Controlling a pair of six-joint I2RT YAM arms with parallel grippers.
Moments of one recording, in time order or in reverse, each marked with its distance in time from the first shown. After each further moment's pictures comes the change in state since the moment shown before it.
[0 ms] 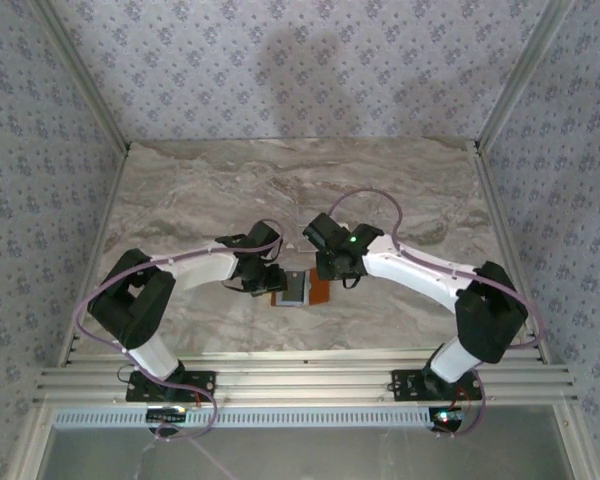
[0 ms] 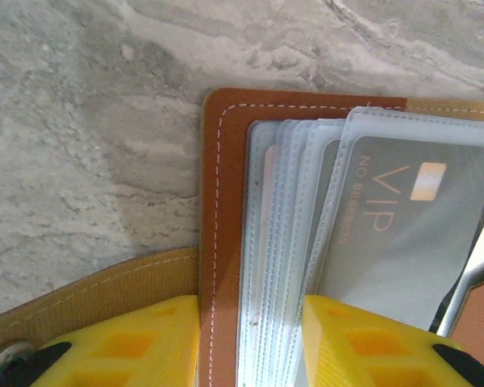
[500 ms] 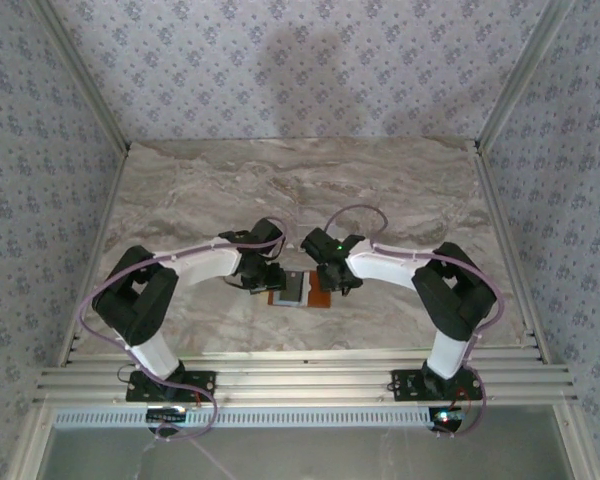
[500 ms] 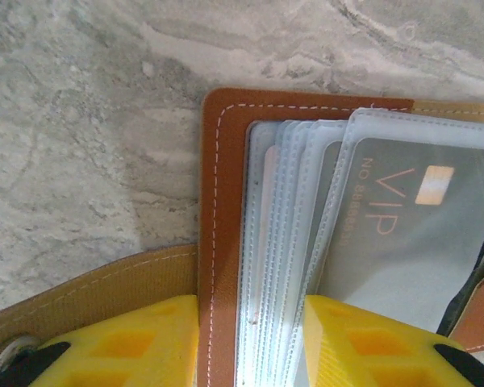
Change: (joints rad) left arm -0.001 0.023 0.050 -0.078 -0.044 0.047; right arm -0.021 0.212 -0.087 0.089 0.114 -0.074
